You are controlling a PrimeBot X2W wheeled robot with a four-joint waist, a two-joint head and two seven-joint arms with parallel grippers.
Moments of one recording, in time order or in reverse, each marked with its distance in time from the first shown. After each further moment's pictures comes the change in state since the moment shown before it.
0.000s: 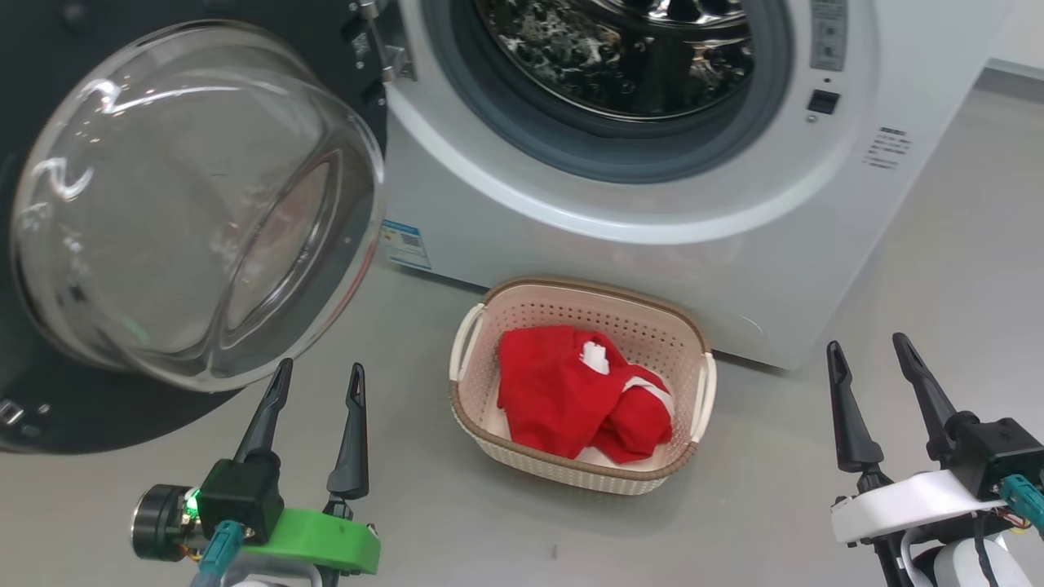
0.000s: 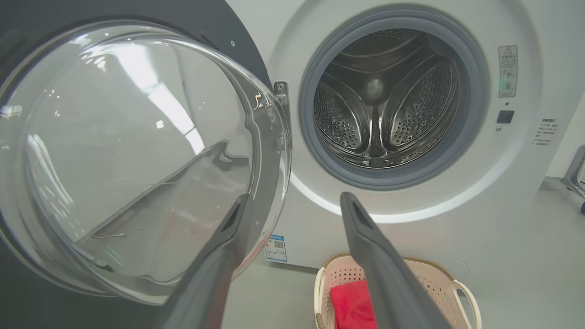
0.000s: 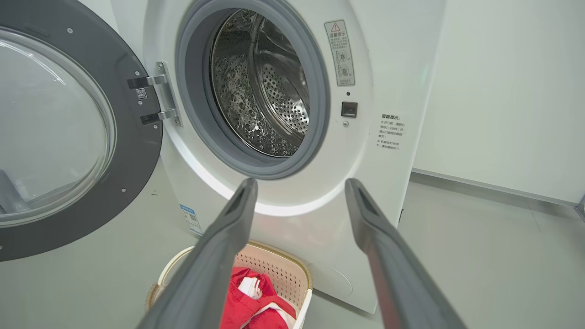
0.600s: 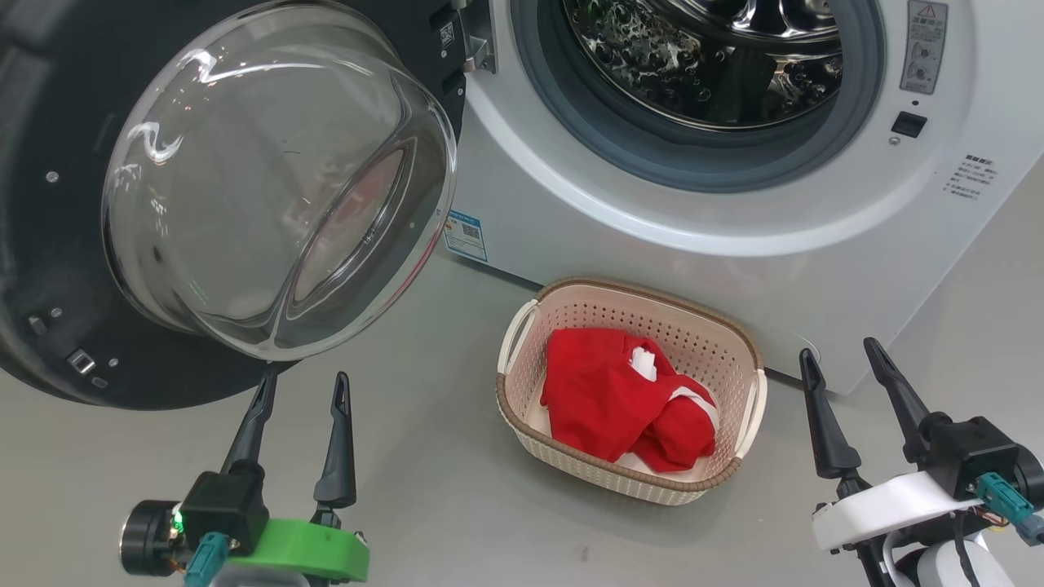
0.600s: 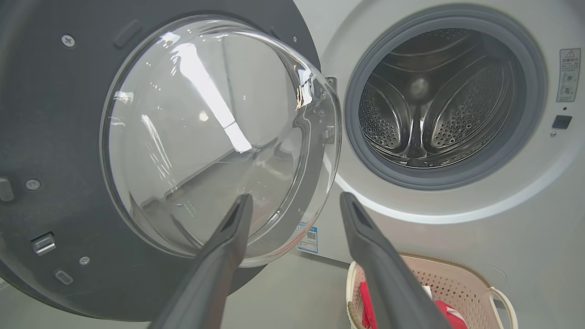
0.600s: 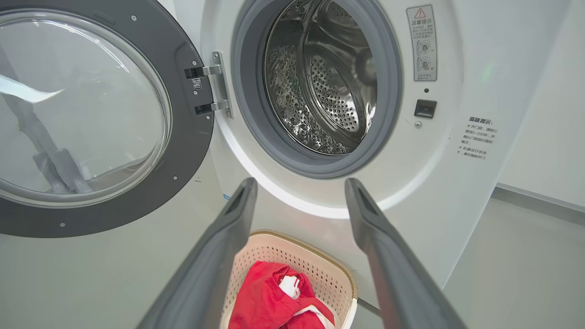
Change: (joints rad) left arm 0.026 -0.002 0.027 0.000 -0.013 0.000 -0.020; right arm 0.000 0.005 0.040 -0.009 -0.007 0.012 0.030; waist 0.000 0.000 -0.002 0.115
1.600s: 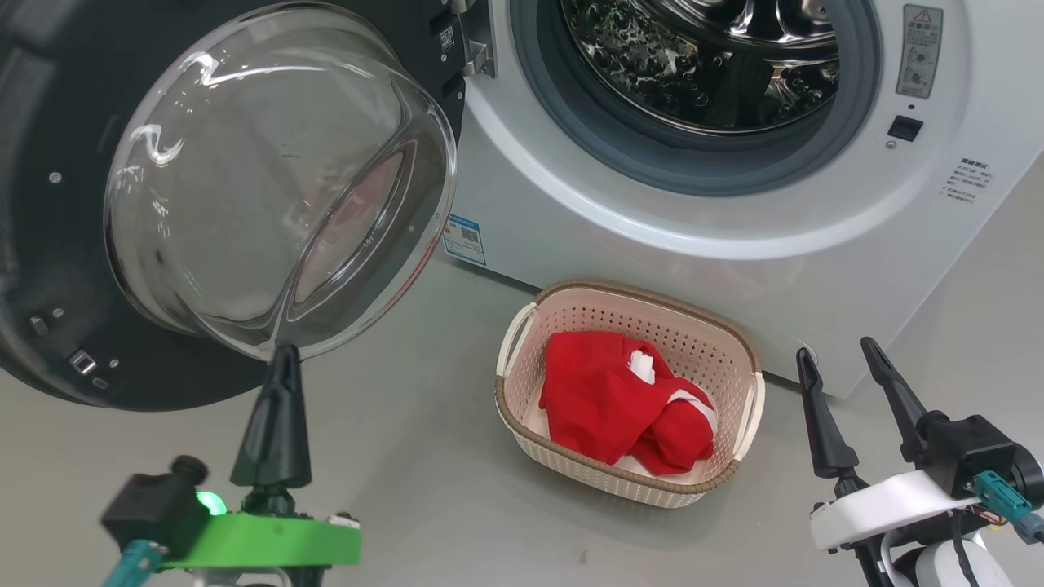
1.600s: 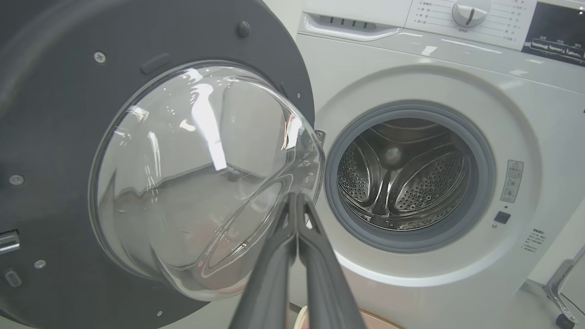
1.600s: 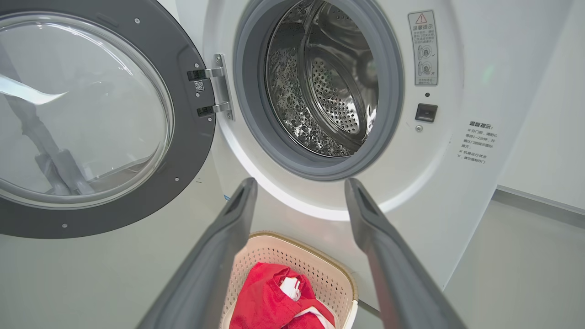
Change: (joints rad) left arm 0.014 -0.002 0.005 -0.111 -0.202 -0.060 -0.025; right arm 0.000 0.003 0.004 -0.008 0.000 -0.002 0.012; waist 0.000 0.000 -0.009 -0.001
